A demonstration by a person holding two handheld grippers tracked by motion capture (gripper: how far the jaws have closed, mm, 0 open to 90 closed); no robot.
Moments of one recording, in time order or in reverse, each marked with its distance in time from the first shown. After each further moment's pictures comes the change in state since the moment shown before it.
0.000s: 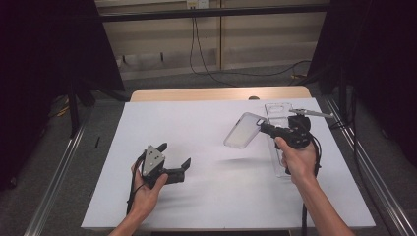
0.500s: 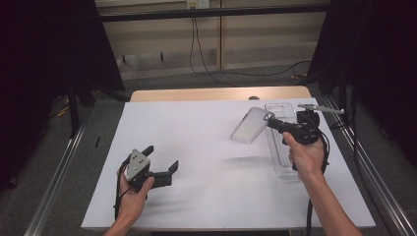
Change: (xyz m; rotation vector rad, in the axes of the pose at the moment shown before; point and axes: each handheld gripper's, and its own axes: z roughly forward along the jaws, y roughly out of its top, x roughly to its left) left arm 0.016 -0.007 -0.030 -0.009 0.032 -0.016; right arm -0.007 0.014 -0.015 -0.026 -0.040 -0.002
